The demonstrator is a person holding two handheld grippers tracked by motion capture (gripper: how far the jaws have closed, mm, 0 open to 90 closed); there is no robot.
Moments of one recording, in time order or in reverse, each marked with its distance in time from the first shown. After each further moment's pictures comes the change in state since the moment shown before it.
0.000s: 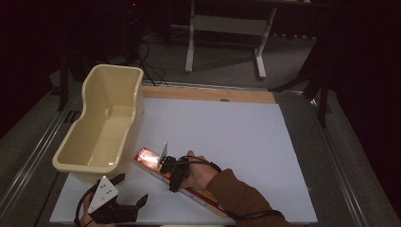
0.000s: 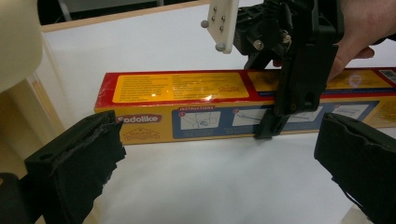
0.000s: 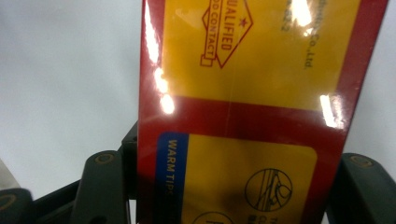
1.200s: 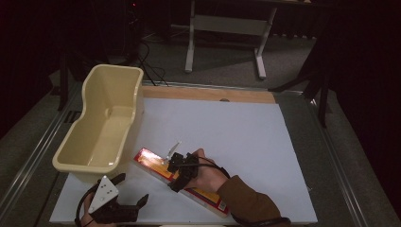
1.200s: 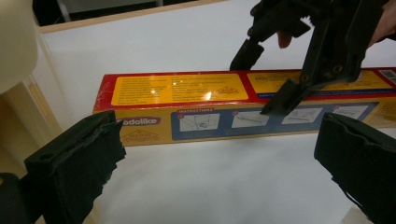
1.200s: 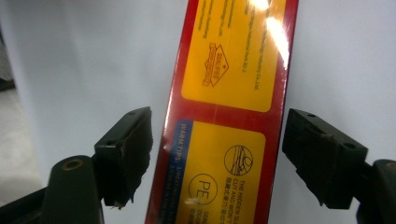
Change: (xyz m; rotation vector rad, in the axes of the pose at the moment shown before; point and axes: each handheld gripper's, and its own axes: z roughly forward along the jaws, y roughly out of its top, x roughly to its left) left arm -0.001 0.001 0.001 0.001 -0.003 0.005; right arm -0.002 -0.029 -0.025 -0.335 0.007 -0.091
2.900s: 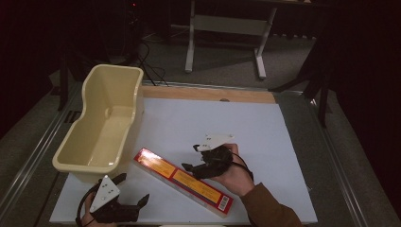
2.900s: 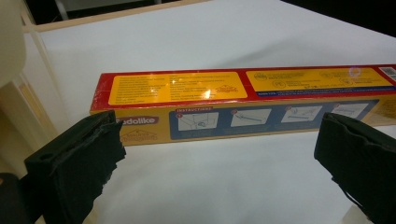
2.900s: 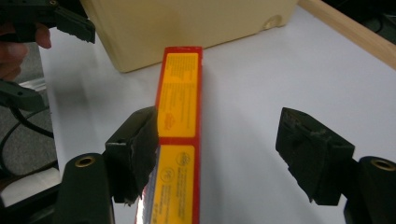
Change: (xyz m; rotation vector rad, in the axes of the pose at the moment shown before) left arm 0.000 0.001 0.002 0.006 -0.004 0.006; right arm -0.010 -0.051 -0.092 -0.499 -0.101 0.129
